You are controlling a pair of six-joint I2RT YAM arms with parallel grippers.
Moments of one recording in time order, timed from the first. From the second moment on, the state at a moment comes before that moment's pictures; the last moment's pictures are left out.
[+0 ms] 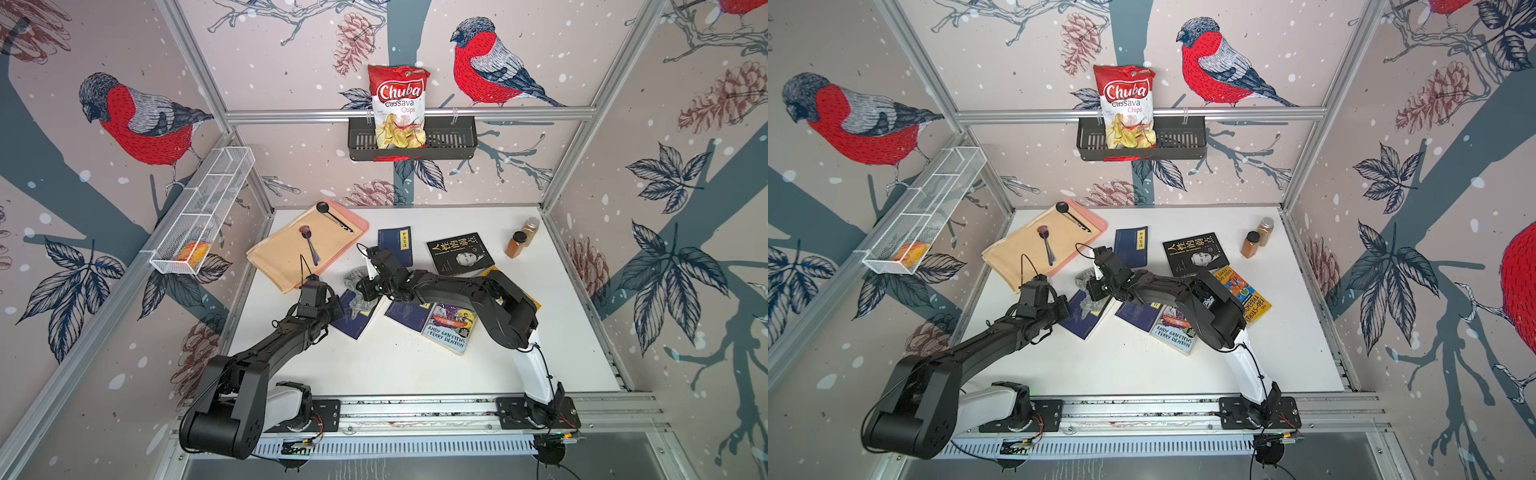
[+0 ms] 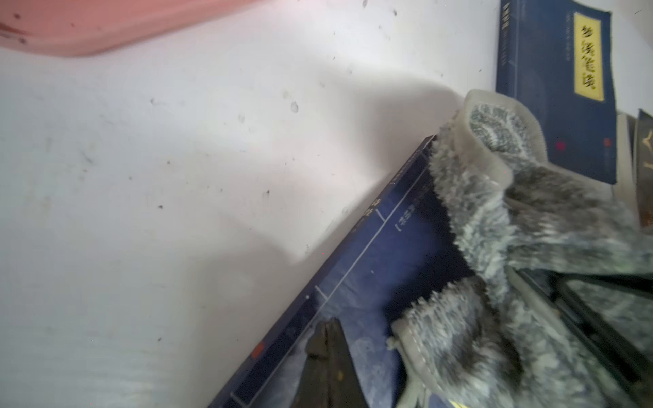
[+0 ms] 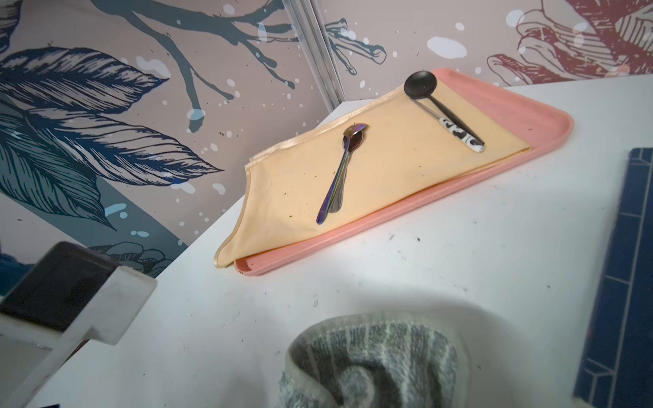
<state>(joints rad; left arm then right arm) -0.17 1.25 0.40 -0.02 0.09 -0.55 0.97 2.18 1.50 0.01 -0.20 0.35</state>
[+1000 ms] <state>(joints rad) -0.18 1.36 0.44 0.06 0.15 -0.52 0.75 2.04 1.27 0.18 -0.42 0.47</state>
